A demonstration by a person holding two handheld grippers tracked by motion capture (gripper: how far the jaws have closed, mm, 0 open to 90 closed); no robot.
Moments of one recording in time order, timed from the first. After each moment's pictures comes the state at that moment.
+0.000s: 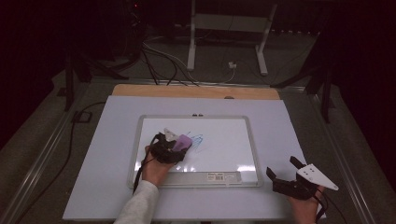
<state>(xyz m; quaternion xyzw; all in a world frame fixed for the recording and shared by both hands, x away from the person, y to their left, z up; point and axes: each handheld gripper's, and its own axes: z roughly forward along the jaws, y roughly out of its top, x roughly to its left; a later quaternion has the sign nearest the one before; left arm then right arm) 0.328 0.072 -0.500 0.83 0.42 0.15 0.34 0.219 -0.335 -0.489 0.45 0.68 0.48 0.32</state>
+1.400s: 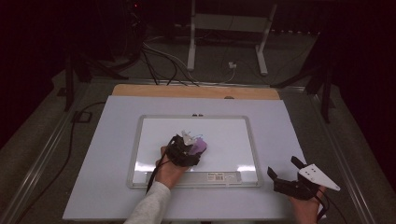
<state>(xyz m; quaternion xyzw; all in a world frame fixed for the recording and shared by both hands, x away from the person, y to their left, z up) 0.335 0.050 -0.498 0.83 0.42 0.16 0.33 0.218 -0.338 -0.488 0.46 0.68 0.48 0.32</state>
